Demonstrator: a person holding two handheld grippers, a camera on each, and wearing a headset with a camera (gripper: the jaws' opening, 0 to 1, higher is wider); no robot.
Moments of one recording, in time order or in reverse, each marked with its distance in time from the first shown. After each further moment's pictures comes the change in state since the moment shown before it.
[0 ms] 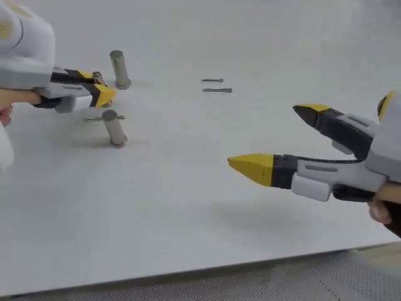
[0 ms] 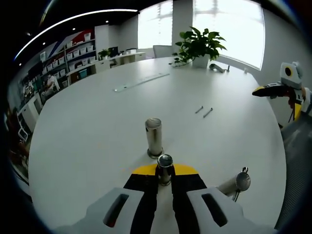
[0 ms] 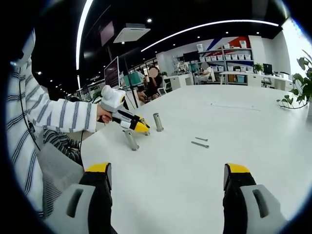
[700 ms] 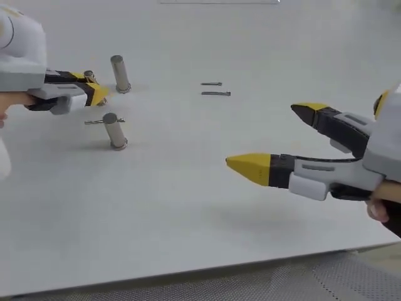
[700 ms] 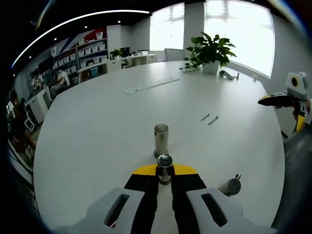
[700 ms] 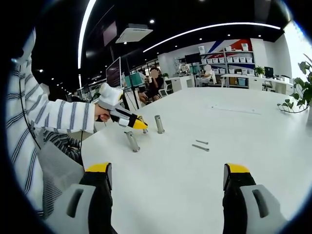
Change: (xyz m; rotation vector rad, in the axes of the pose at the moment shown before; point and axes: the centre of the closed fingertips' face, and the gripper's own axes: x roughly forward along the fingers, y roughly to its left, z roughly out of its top) left arm -0.026 0.004 0.011 -0.083 -0.036 0.088; right arm -0.003 0.004 0.006 -0.024 -0.015 0.003
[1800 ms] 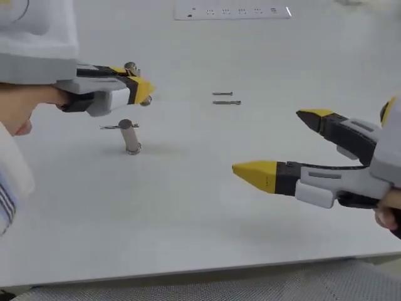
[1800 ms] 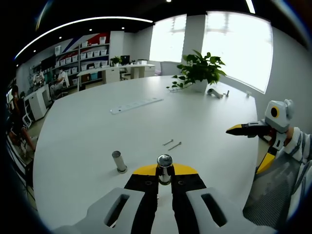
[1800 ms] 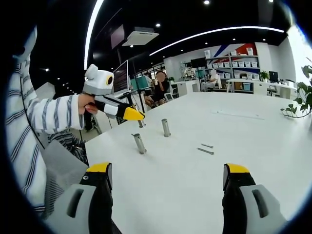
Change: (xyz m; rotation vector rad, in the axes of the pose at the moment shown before) left arm -0.050 -0.108 0.051 -0.052 -0.081 -0.052; right arm -0.010 0.013 0.003 -0.028 -0.035 0.051
